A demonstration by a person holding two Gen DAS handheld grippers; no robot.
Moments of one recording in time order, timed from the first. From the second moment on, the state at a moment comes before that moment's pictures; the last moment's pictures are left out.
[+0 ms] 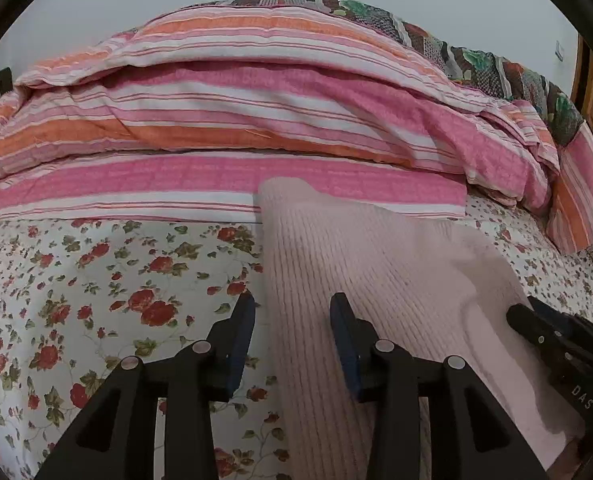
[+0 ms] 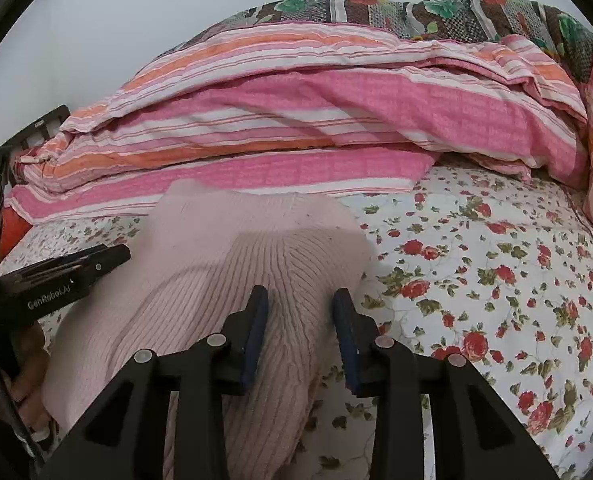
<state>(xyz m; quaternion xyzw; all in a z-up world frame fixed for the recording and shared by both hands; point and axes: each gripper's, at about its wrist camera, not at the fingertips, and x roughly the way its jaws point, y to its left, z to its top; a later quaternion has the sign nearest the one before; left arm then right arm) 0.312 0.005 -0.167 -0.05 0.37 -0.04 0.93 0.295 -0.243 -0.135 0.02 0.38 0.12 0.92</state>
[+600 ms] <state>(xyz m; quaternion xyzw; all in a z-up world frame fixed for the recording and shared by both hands) 0.298 0.006 -0.156 -0.05 0.34 -0.06 0.94 0.306 -0.263 -0.136 0.08 0.38 0.11 0.91</state>
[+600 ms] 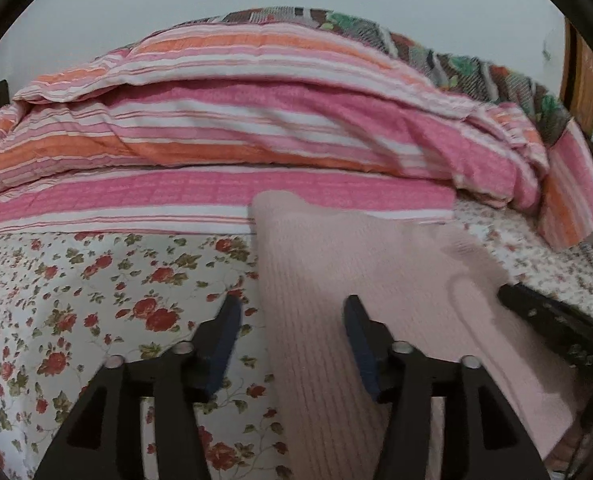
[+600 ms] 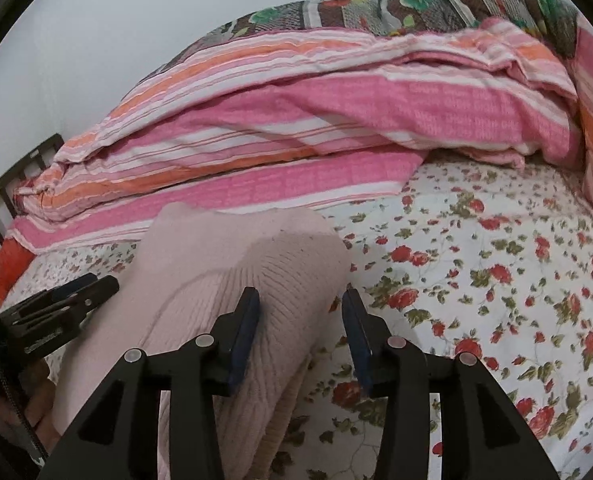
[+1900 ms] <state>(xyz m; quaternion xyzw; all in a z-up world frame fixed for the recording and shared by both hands) 0.291 0.007 -0.167 -0.06 0.35 -0.09 0.93 0.285 -0.275 -0.121 0.09 0.39 0.14 0.91</state>
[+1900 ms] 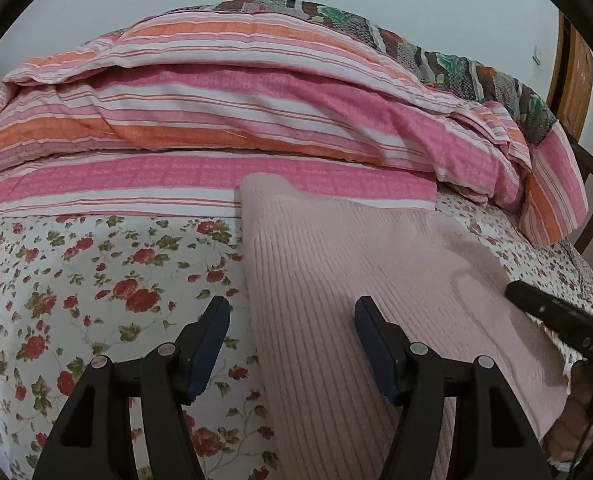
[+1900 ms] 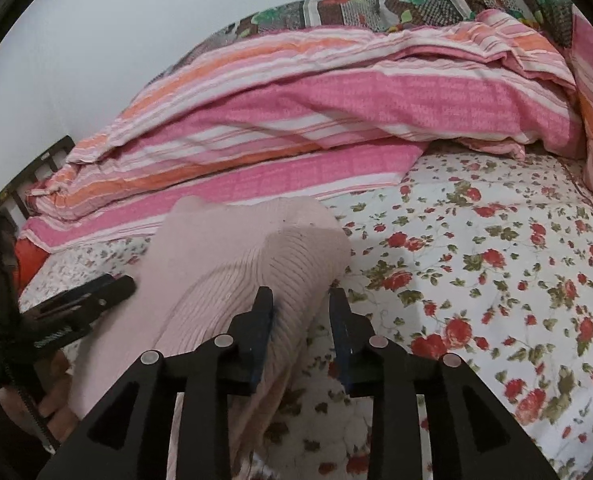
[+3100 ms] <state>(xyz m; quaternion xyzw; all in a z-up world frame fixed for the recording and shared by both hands) 0.189 0.030 -0.168 -0.10 0.32 -0.08 0.94 0.235 -0.262 -0.132 0.12 0.43 0.27 0.85</state>
